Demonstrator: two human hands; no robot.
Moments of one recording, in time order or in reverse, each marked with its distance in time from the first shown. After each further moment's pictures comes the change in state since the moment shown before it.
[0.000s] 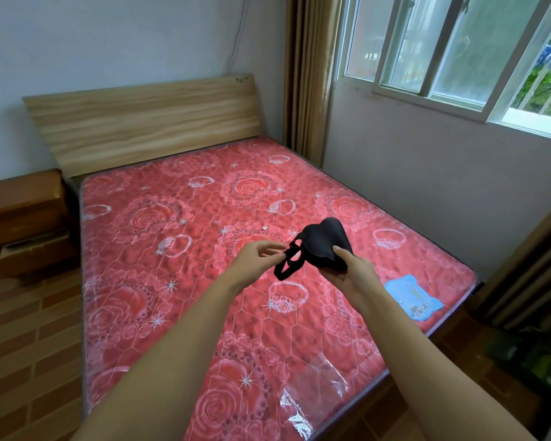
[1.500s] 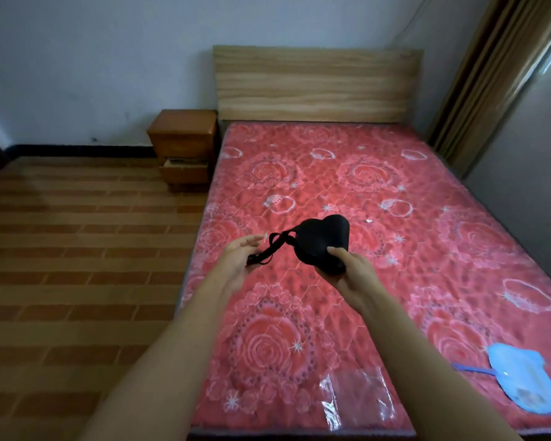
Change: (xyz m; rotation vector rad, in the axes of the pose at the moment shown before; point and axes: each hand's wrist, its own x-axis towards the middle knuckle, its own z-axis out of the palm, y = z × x) left_hand -0.122 -0.074 -0.077 -0.699 0.767 -0.331; right_hand -0.010 0.081 0.110 -0.196 -0.447 0.326
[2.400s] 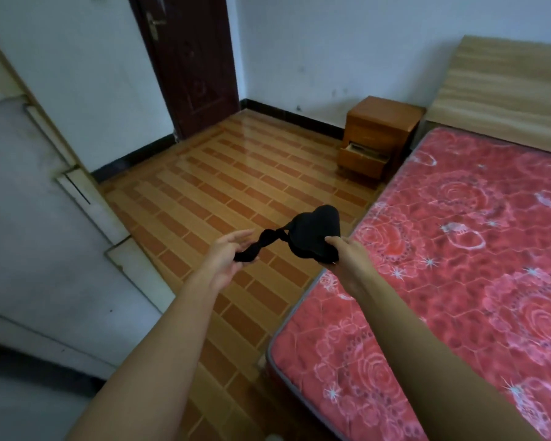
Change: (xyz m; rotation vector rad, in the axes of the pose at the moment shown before) left_hand -0.153 -0.005 -0.293 -0.346 0.628 0.044; right_hand -0.030 0.164 0.260 -0.486 -0.602 0.142
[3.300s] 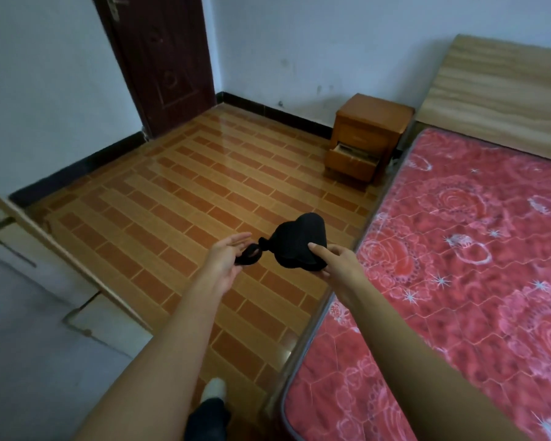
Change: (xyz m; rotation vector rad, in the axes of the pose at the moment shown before) left_hand 0.167 0.052 -0.031 -0.007 -0.019 -0.016; right_hand 0.133 -0.004 0.080 -0.068 0.069 0.033
